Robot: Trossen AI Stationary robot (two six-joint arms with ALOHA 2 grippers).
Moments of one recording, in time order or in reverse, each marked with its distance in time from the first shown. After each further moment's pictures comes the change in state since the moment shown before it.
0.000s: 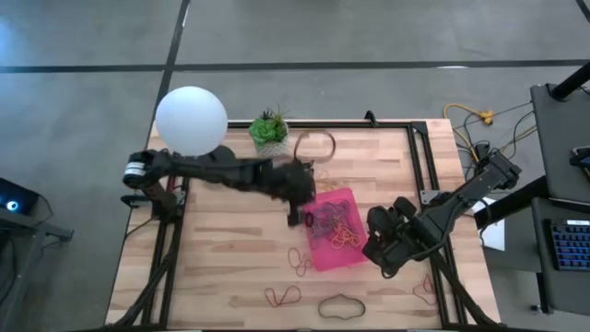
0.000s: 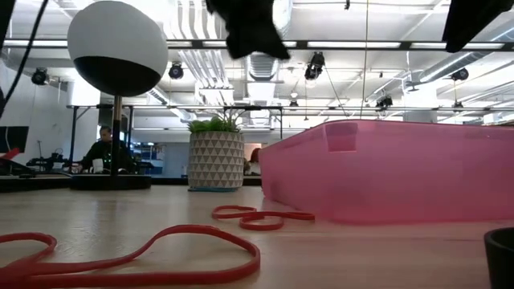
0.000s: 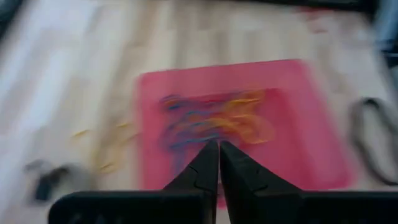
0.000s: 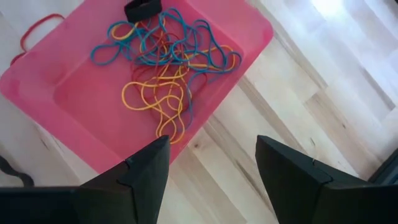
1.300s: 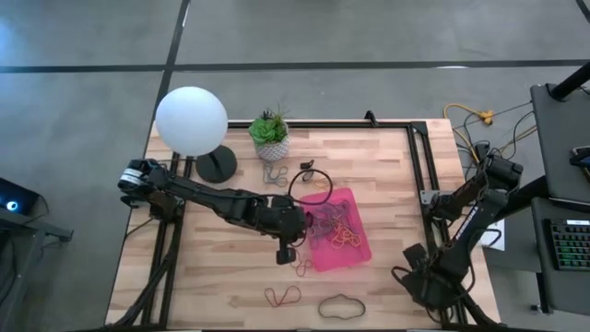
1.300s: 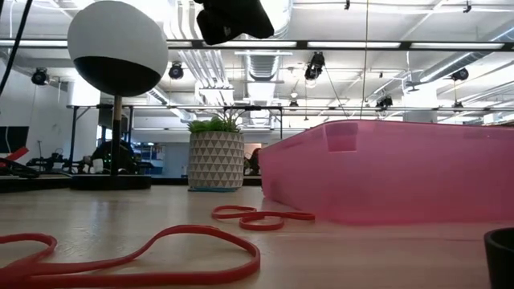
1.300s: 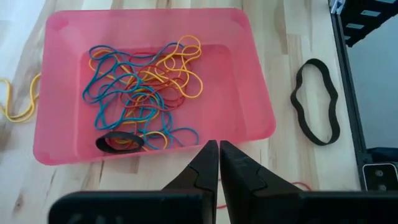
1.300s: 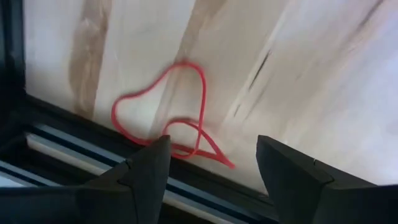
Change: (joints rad) left arm -0.226 -0.003 -0.034 -0.068 -0.072 -0.235; right arm 0.436 0.013 -0.497 0.513 -0.710 -0.586
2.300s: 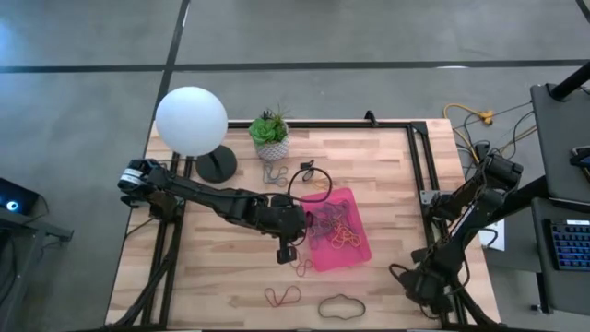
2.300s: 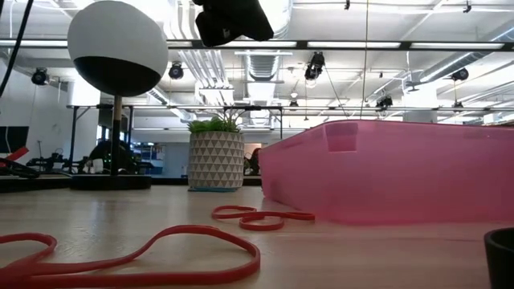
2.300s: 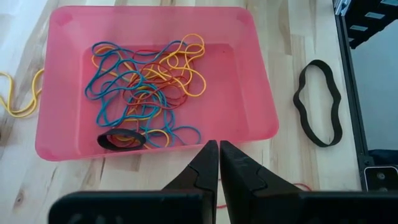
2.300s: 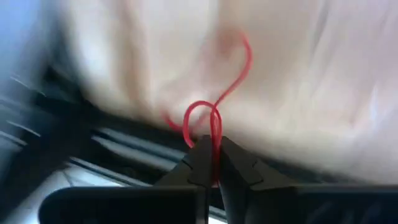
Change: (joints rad) left arm 0.003 0.000 -0.002 -0.004 -0.002 -0.017; right arm -0.072 -0.008 -0.044 0.134 -0.202 0.255
